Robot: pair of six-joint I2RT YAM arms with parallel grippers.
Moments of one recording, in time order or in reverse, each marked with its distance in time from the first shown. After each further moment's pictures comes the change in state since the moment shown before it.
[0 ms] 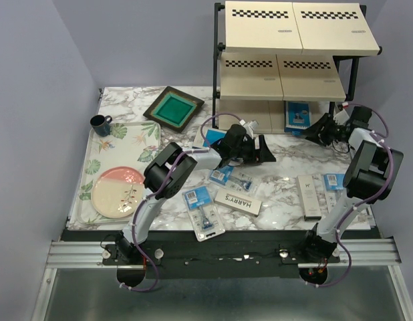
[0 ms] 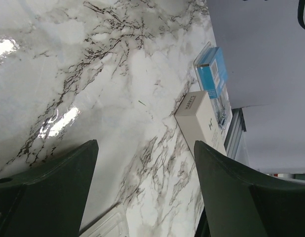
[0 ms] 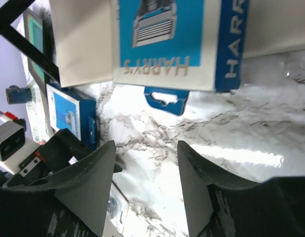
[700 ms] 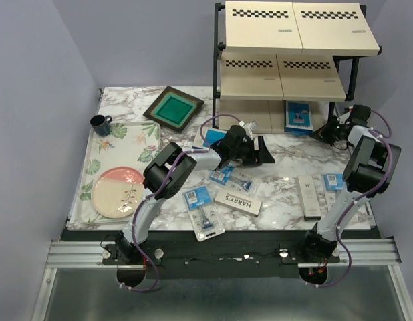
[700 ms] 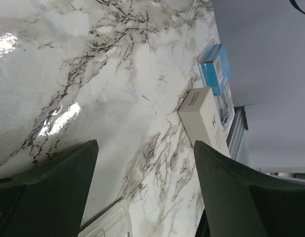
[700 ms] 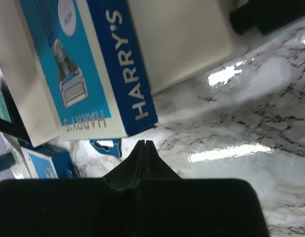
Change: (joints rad) left arm 0.000 -0.011 -0.022 -0.002 0.000 -0.001; right arm 0.000 0.049 0.045 0.021 0.264 0.170
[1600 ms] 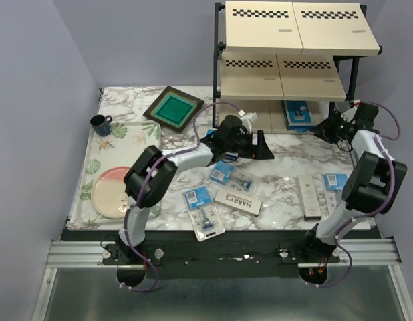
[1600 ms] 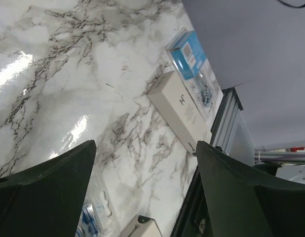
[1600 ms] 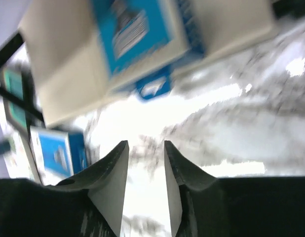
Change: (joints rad) left arm 0.003 -0.181 -0.034 -0.156 0.026 0.144; right arm 0.010 -0.166 -0.075 0.006 0.005 -0.032
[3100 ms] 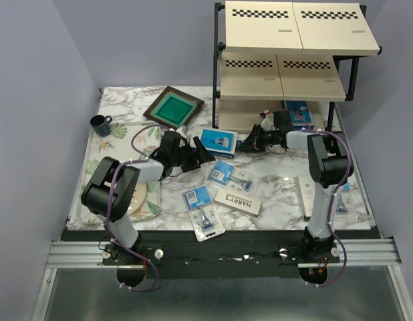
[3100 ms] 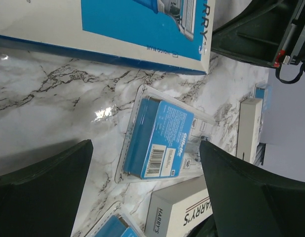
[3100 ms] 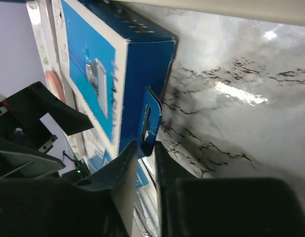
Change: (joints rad) left arm 0.372 -0.412 -0.686 0.086 -0.074 -0.109; right arm 0.573 0.263 -0.040 0.270 -0.254 0.155
